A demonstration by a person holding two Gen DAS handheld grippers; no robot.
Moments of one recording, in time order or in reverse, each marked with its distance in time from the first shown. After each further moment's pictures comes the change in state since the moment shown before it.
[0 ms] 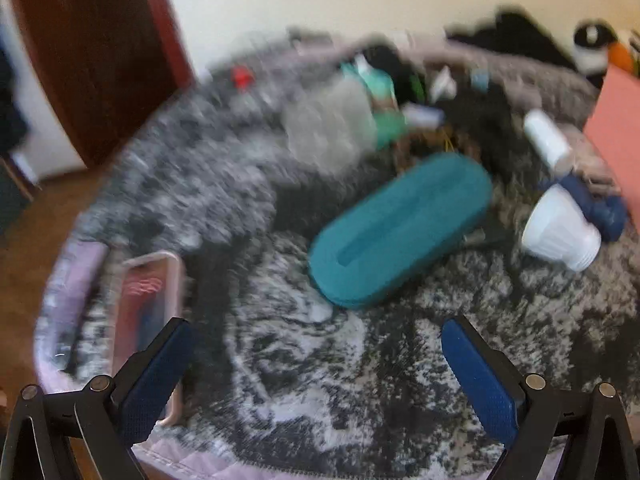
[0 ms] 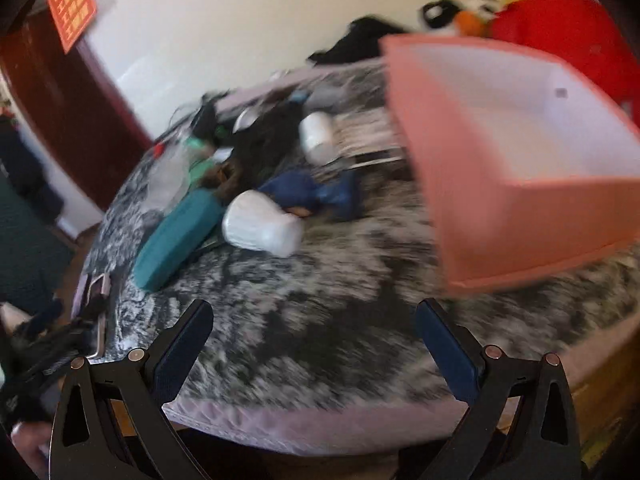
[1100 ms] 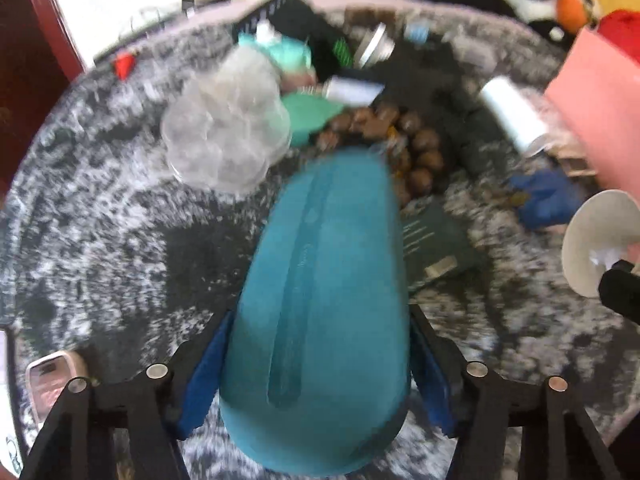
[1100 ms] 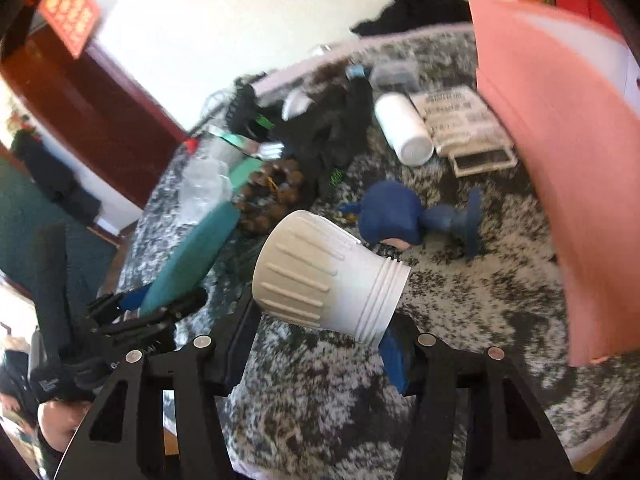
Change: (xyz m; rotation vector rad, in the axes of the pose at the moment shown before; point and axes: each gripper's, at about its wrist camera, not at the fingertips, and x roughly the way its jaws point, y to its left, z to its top) left arm 0.056 -0.018 0.060 0.141 0.119 -0.202; right arm 0.065 0.033 0.046 0.046 0.055 0.194
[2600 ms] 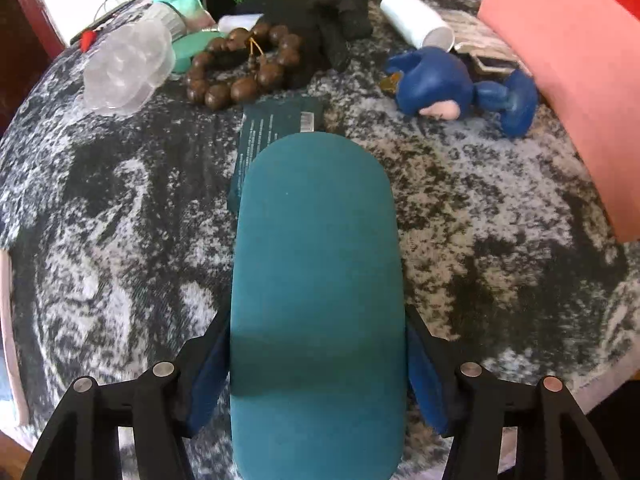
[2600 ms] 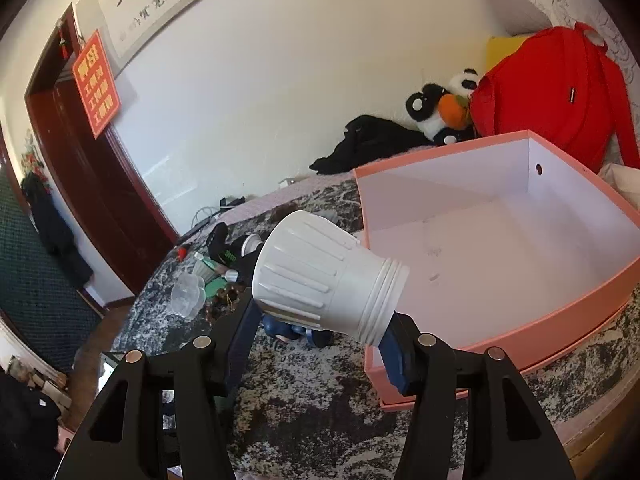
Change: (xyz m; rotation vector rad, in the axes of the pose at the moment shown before) left arm 0.005 -0.107 -0.064 0.001 0.076 0.028; right arm -0.178 -0.080 -0.010 -0.027 -0.411 -0.077
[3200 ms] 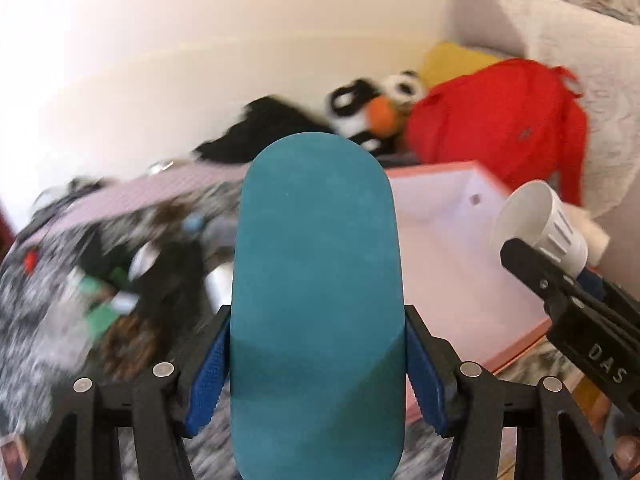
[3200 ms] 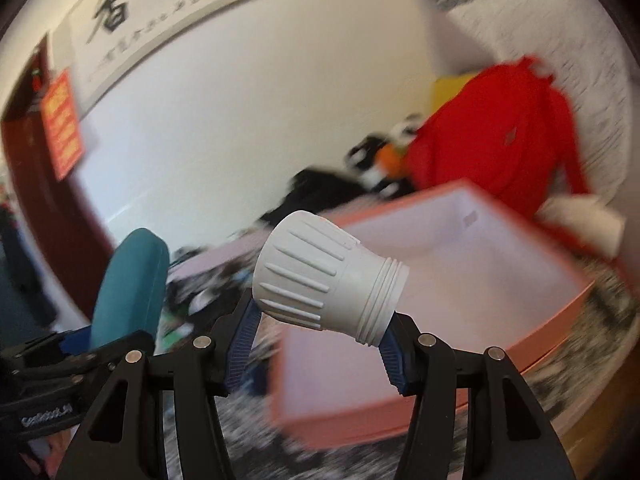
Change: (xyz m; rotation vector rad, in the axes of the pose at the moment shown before) left arm -0.176 -0.150 0.103 0.197 -0.403 -0.211; right arm -0.050 -0.052 0.049 0.040 -0.164 -0.194
